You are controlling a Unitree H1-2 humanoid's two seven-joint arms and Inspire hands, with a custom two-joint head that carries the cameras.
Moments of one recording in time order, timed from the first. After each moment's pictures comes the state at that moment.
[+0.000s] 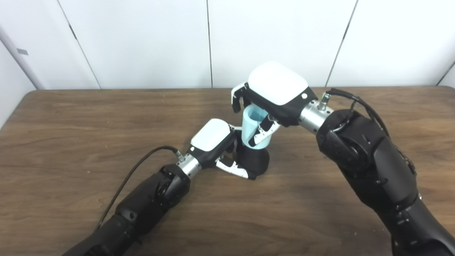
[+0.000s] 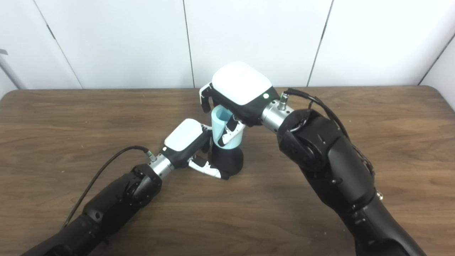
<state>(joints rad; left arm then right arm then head) -0.53 0.28 -0.65 0.47 0.63 -0.36 0.21 -0.62 -0.33 0.39 -0.33 -0.93 0.08 0.58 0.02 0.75</state>
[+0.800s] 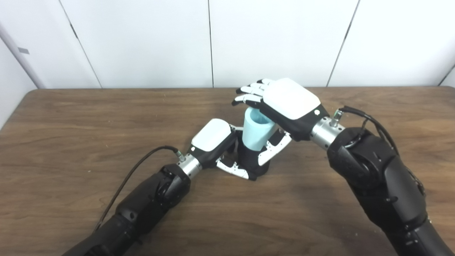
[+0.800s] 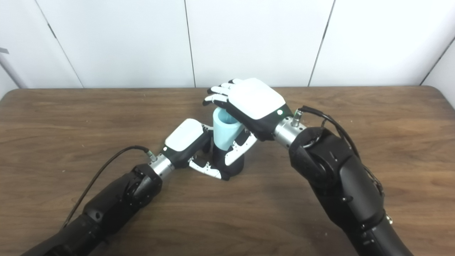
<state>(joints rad) -0.53 0.28 -0.65 0.47 0.63 -0.36 0.20 -0.52 -0.34 0.32 -0.37 -0.90 0.04 0.55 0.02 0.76</state>
